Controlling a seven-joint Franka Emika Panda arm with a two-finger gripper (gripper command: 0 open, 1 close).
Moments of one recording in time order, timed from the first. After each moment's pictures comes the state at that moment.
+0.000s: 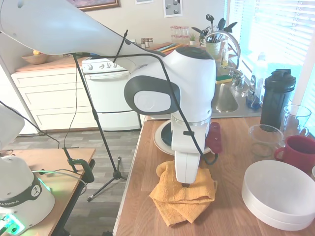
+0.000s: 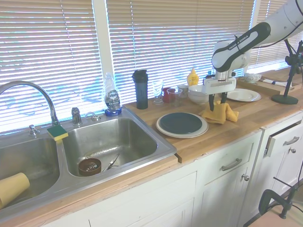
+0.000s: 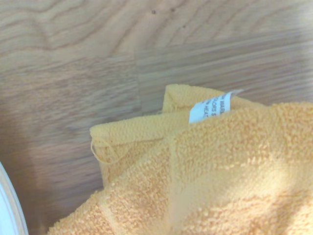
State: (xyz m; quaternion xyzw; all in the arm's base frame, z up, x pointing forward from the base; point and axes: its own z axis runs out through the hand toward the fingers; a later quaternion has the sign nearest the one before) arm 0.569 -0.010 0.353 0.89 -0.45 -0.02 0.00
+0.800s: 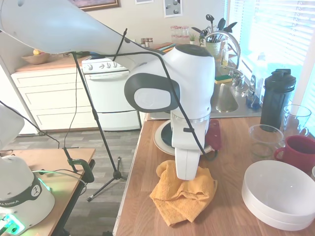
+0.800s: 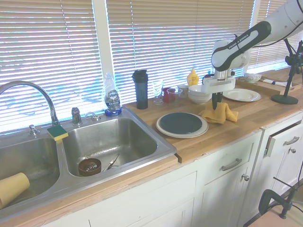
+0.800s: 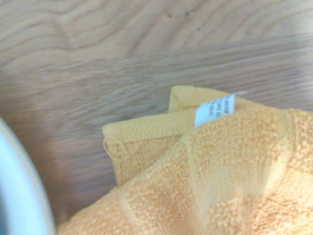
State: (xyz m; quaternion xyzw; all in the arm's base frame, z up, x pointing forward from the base) arm 0.566 0.000 0.368 0.90 -0.44 -0.01 0.00
